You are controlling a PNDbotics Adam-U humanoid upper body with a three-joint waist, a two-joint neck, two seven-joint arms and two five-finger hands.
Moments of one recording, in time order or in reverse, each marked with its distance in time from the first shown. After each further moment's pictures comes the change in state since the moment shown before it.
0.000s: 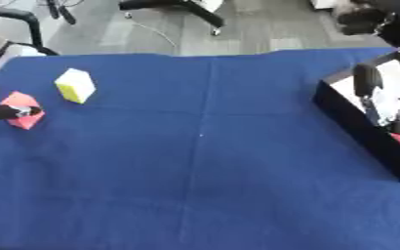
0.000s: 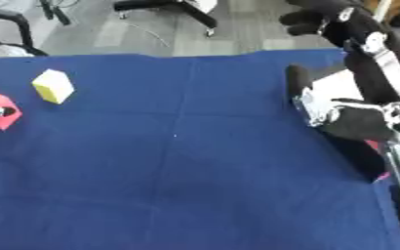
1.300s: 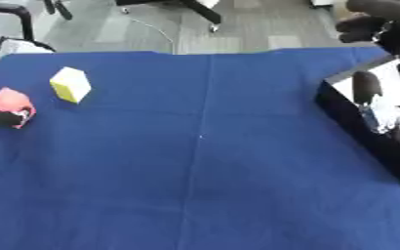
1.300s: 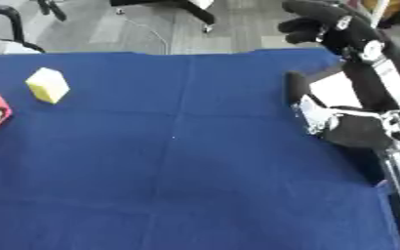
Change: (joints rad) left arm 0.033 -0.035 0.003 -0.105 0.171 0.001 0.239; right arm -0.001 0.013 -0.001 0.000 0.006 -0.002 0.006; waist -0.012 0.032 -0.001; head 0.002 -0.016
